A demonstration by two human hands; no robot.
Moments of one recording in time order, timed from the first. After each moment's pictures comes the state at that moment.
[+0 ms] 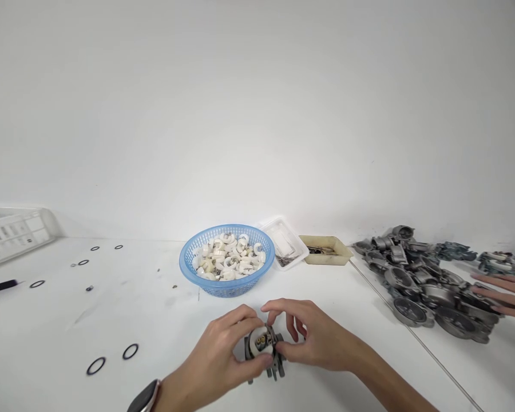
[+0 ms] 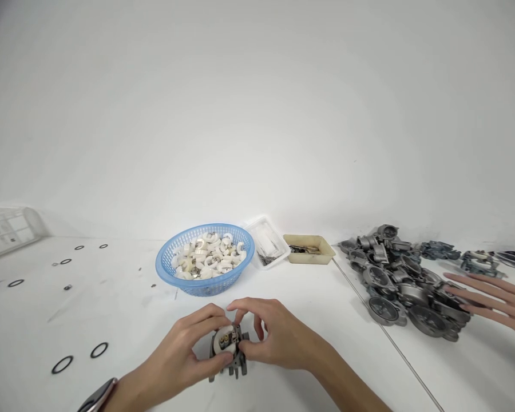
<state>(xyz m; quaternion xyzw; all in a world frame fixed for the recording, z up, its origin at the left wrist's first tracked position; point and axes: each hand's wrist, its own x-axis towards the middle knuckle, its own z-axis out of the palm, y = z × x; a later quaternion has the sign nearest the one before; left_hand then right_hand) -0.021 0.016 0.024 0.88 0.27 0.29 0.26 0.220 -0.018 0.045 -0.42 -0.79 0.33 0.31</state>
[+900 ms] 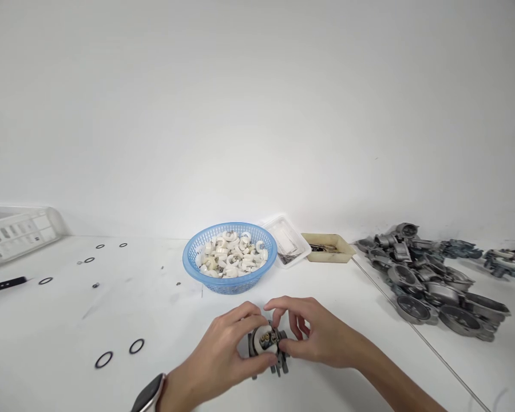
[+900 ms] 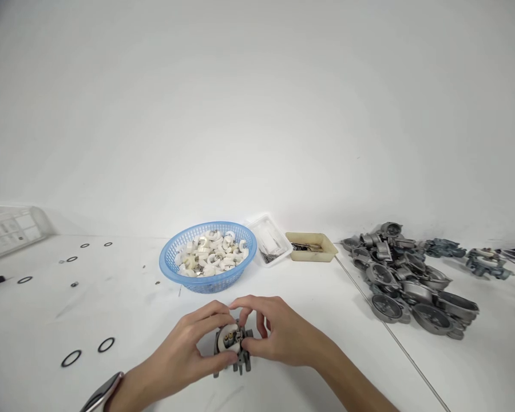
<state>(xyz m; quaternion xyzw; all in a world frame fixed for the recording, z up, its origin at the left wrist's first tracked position) -0.022 0.014 0.029 0.88 0.28 0.27 0.28 0.220 -0.019 0.046 -0.43 -0.78 0.36 0.30</state>
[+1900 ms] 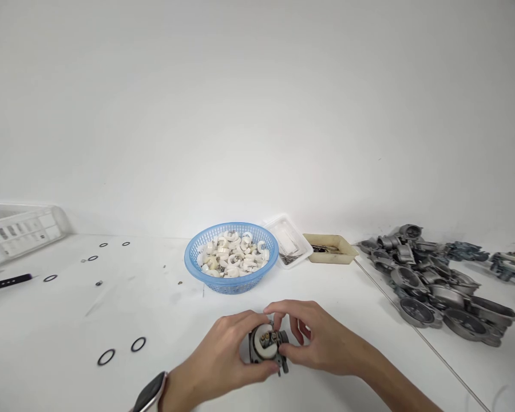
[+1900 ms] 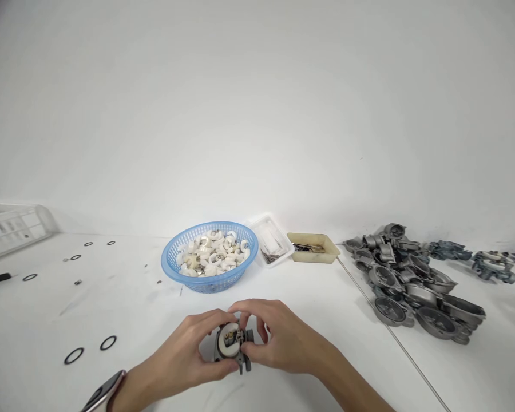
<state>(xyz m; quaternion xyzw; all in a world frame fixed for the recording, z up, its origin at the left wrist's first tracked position) -0.021 0.015 0.025 0.87 0.29 0.26 0.29 0.214 -0.025 0.056 -0.42 -0.79 0.34 0.30</state>
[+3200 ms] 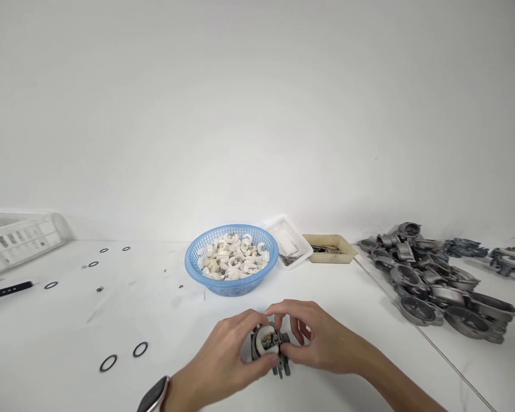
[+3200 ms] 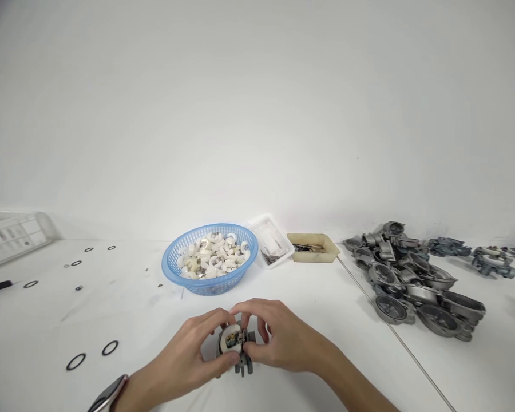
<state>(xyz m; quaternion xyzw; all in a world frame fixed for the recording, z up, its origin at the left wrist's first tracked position) -0.020 0.012 0.032 0.87 0.30 0.25 0.29 0.215 -0.024 0.051 -0.43 -0.78 0.34 0.29</state>
